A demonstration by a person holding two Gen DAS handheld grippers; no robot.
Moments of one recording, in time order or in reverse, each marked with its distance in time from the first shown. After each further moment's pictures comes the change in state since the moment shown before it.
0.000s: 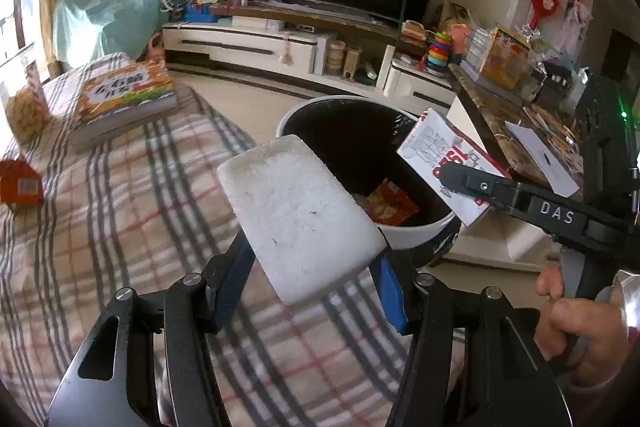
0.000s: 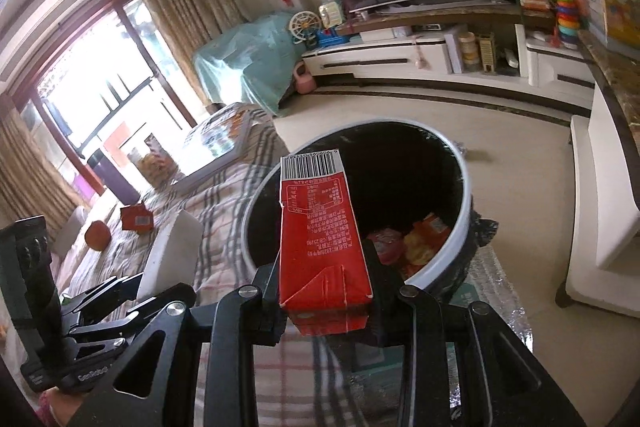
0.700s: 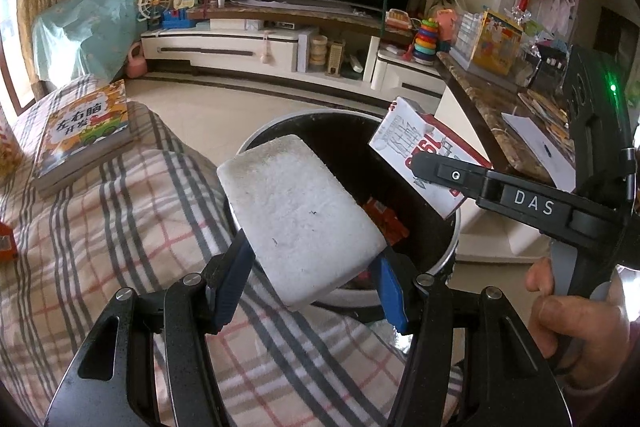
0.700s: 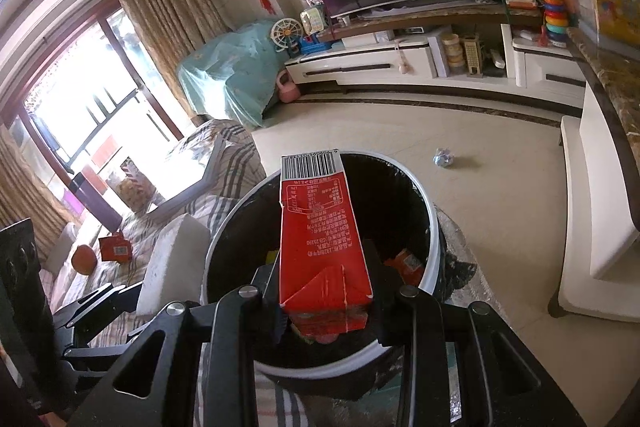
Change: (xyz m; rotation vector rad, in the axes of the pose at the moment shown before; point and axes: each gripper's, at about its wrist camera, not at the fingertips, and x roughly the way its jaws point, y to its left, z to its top) left arm 0.038 -0.030 0.035 0.072 0.026 -0.014; right arm 0.018 -0.031 0.032 0.033 -0.013 -0.037
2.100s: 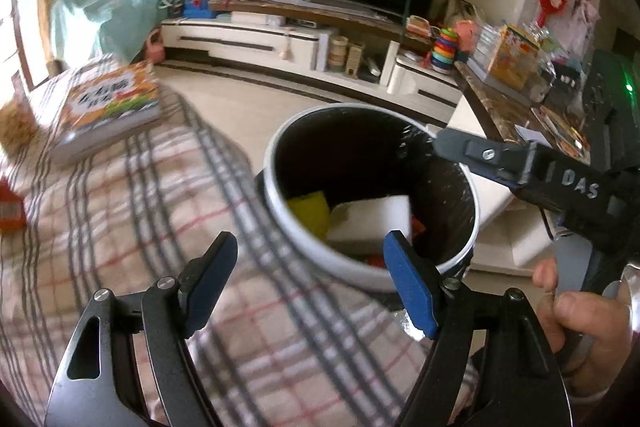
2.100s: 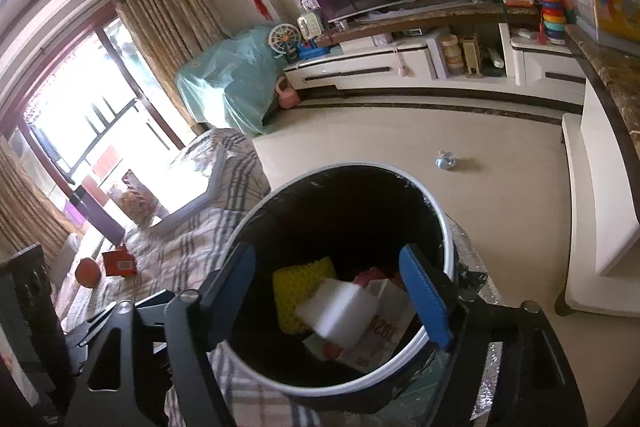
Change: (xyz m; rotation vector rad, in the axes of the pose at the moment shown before) left arm -0.015 0.026 -0.017 -0.095 -0.005 0.032; right arm -0.001 0.010 0.006 0.028 -0.024 0.010
